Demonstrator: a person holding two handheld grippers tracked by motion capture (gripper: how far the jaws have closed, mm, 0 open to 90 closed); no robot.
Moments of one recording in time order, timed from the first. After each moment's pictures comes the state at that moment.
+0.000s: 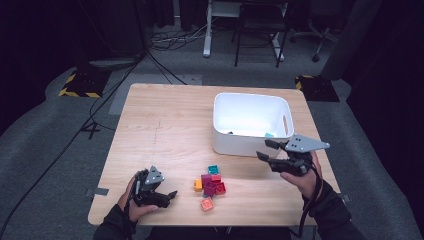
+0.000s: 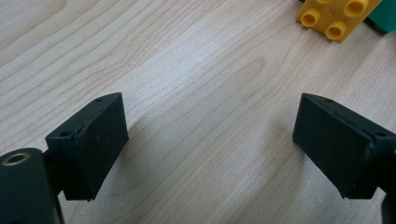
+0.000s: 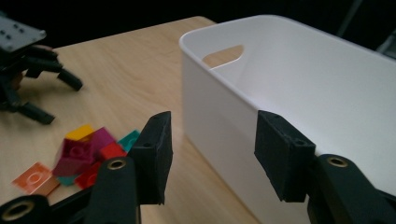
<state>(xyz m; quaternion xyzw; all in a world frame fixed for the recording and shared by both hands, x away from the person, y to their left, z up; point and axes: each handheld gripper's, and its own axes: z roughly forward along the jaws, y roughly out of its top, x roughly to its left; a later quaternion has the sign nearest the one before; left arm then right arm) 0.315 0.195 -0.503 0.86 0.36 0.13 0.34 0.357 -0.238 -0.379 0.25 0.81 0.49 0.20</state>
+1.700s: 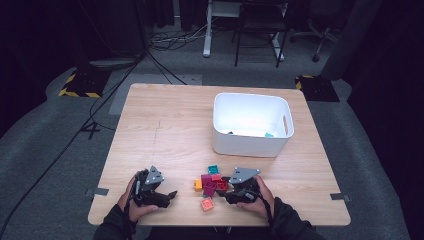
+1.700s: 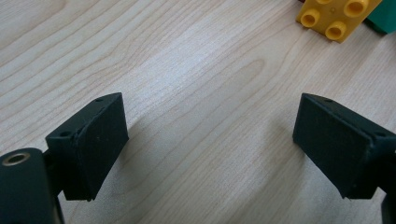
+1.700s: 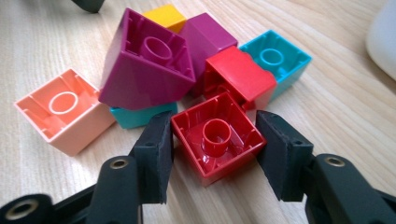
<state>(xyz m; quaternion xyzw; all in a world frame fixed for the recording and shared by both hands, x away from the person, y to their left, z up) 0.315 0.195 -0.503 0.86 0.36 0.13 0.34 0.340 -0.134 -0.502 0.20 0.89 0.40 0.10</state>
